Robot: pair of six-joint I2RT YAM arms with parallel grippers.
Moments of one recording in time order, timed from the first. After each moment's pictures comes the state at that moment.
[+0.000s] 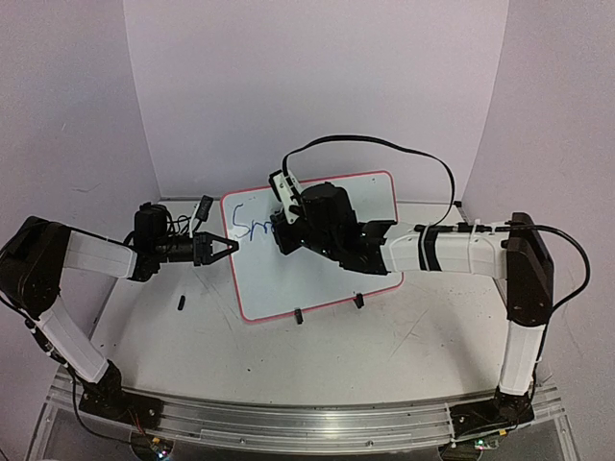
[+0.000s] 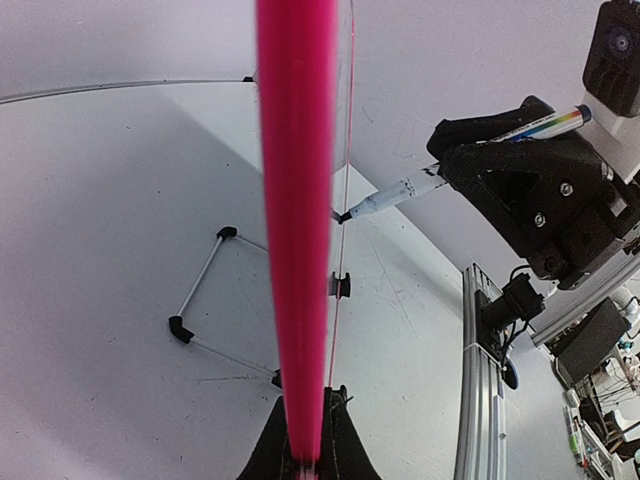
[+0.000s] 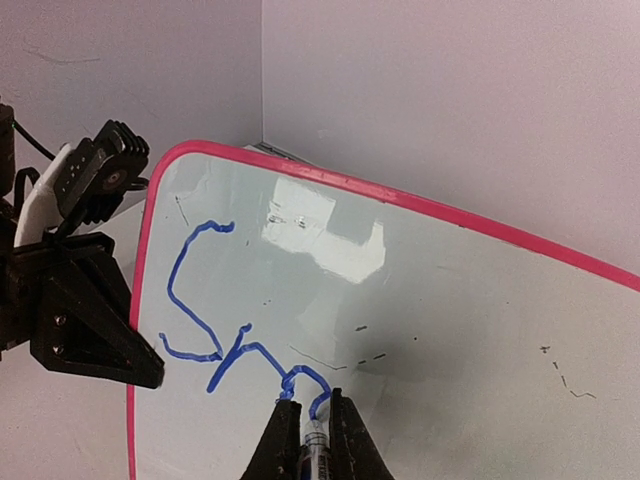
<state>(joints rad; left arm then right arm) -0.29 1.59 0.71 0.58 0.97 -0.33 0.99 1.95 1.52 0.13 0.30 0.03</state>
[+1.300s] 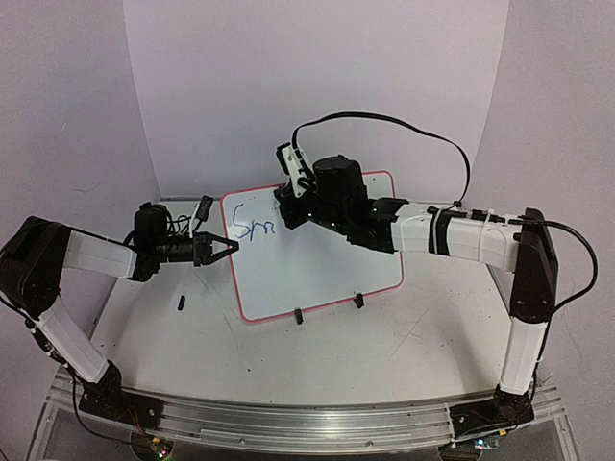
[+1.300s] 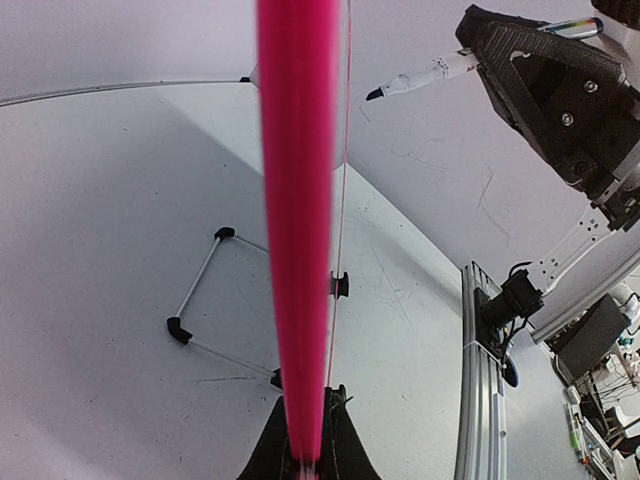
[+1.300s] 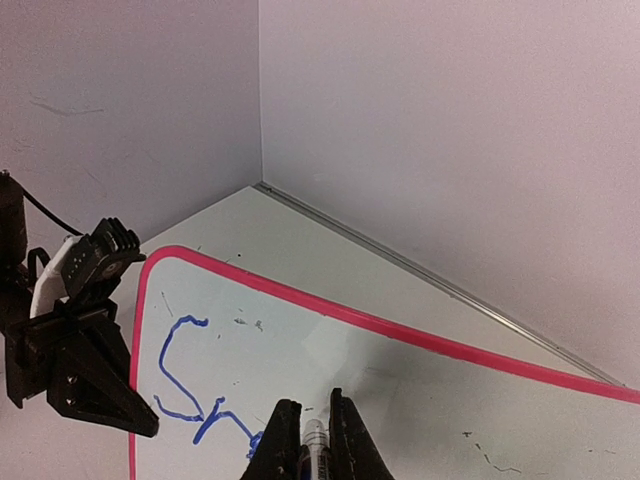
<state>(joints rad) -0.29 1.59 0.71 0.58 0.98 -0.33 0.94 1.93 1.63 0.07 0.22 0.00</state>
